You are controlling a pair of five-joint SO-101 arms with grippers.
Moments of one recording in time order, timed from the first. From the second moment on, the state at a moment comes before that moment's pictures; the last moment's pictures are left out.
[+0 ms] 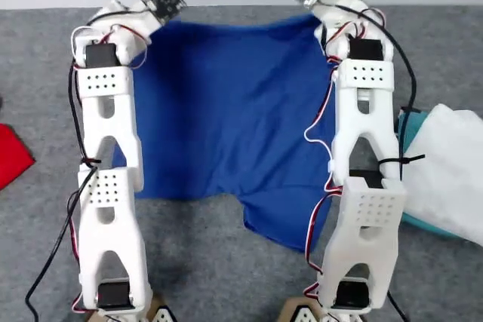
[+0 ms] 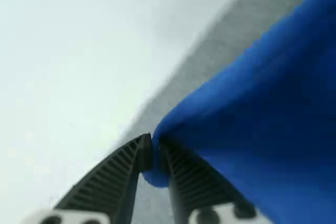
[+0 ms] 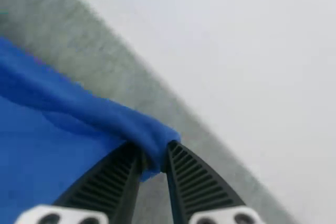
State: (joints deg) left arm -8.3 62.5 -79.4 69.1 -49.8; right arm -0.7 39.4 -45.6 46.9 49.6
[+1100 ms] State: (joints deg) left arm -10.4 29.5 -18.9 98.9 -67.9; right arm -4.3 -1.0 -4.8 100.5 53.1
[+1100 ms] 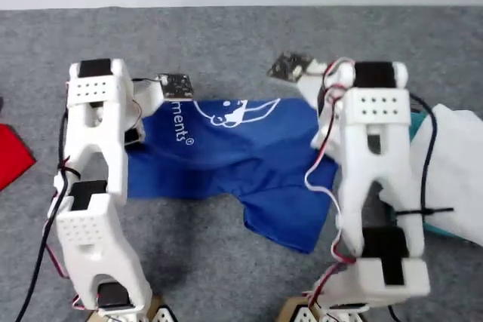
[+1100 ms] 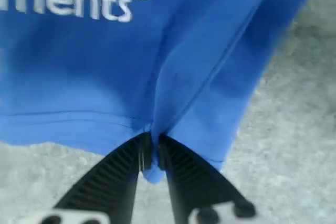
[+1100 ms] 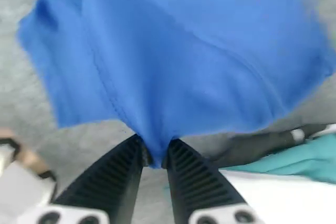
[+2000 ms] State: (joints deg) left arm -14.6 31.3 -18.7 97.2 -70.0; right arm -4.7 -11.7 16.9 100.2 52.4
